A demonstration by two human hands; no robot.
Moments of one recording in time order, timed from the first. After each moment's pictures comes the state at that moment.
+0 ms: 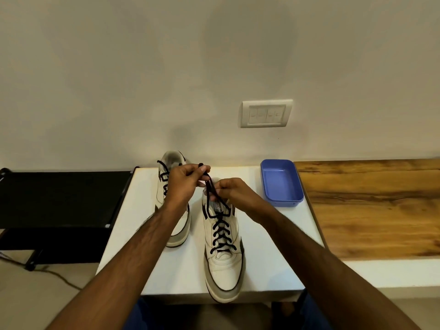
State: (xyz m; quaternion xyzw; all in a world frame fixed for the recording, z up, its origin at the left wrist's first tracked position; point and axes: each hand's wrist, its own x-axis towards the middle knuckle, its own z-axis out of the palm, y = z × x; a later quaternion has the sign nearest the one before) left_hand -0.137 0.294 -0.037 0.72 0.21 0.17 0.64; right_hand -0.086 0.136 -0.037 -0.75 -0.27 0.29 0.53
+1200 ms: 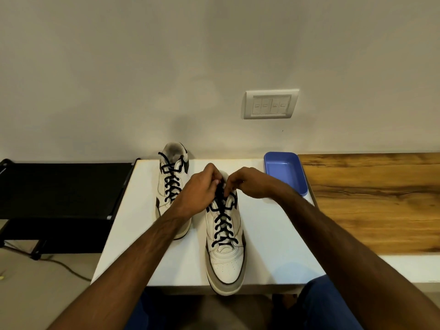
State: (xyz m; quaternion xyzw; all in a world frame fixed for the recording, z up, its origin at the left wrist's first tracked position) left_hand -0.145 0.284 -0.062 0.94 0.04 0.07 0.35; right_hand -0.042 0.120 -0.038 -0.85 -0.38 0.27 0.25
